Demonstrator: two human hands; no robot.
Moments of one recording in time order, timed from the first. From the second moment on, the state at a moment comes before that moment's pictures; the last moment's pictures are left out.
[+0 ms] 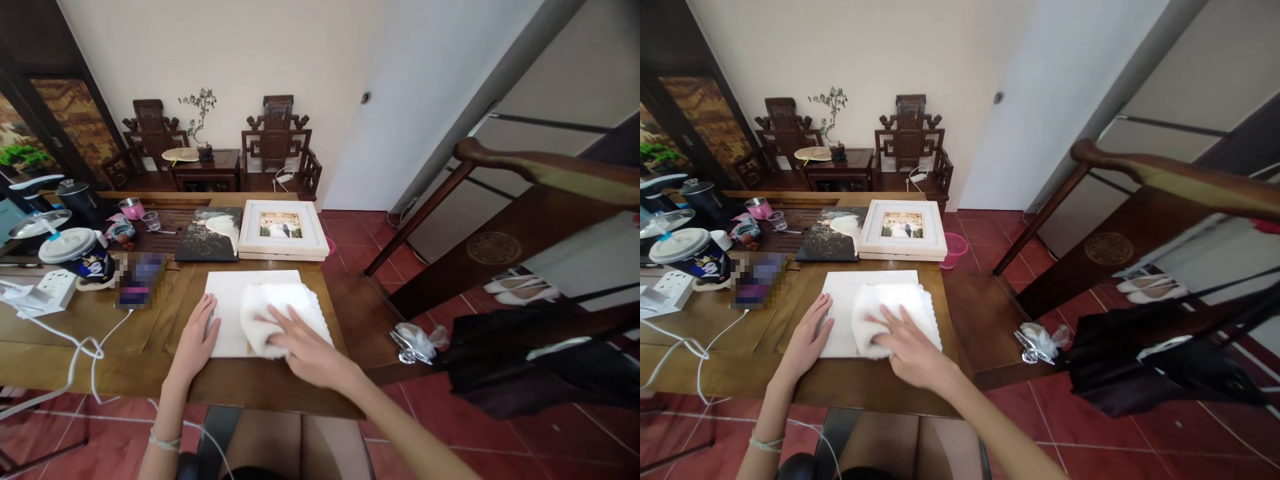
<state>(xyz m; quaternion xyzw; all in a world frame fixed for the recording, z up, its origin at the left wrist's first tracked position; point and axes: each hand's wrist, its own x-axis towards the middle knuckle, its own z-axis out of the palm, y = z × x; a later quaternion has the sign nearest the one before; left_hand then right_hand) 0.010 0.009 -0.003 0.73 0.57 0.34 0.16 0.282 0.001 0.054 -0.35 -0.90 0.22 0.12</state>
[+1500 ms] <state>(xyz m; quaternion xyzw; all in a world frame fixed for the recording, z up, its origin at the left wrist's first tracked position) 0.008 0.011 -0.009 0.74 0.56 0.35 0.15 0.249 -0.048 0.045 -0.32 -0.92 0.19 0.10</state>
